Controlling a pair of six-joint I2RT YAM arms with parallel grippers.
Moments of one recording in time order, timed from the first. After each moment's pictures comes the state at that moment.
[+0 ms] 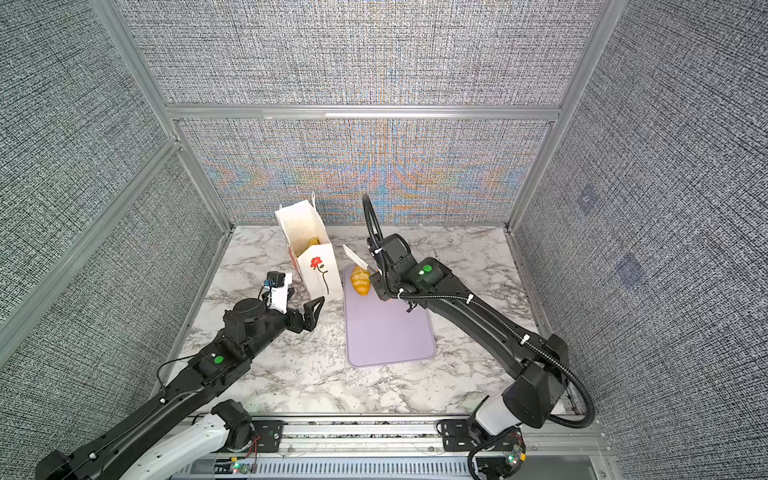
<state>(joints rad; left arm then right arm) -0.65 0.81 0.58 -0.07 -0.08 -0.26 0.74 1.50 1.47 -0.85 0.31 0.08</state>
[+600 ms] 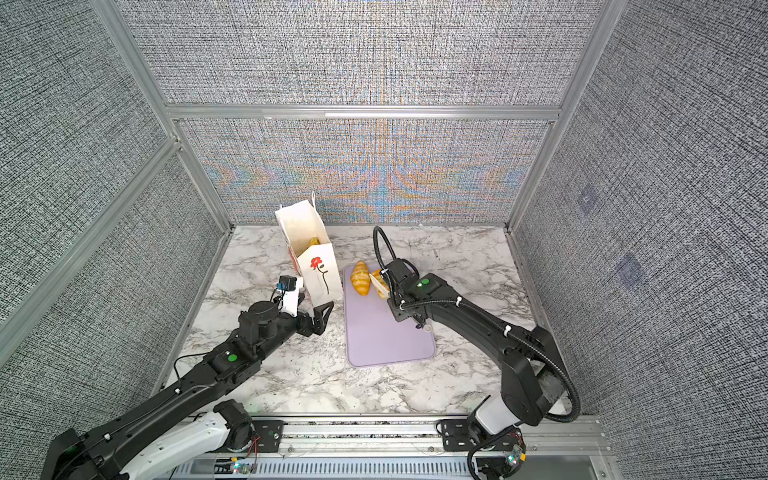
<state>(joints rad) -0.71 0.88 0.54 0.01 -0.10 -0.30 0.68 1.55 1.21 -0.84 0.31 0.17</state>
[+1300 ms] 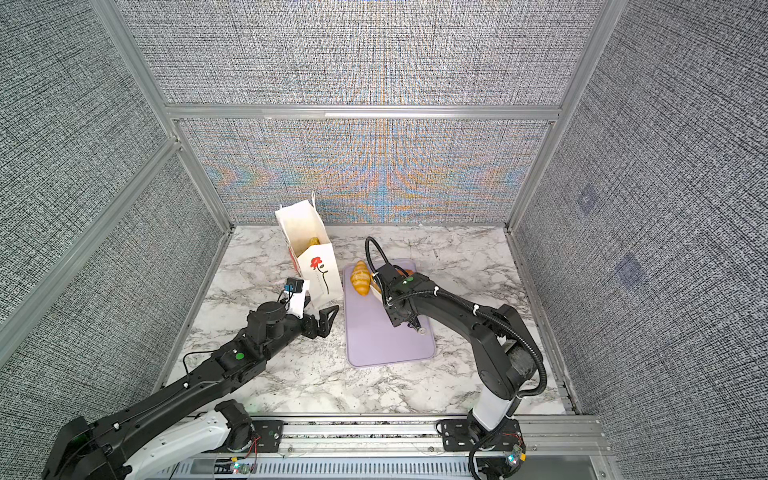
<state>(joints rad) -0.73 0.94 0.53 0.04 -0.09 -0.32 0.67 1.71 1.24 -0.84 0.30 0.18</state>
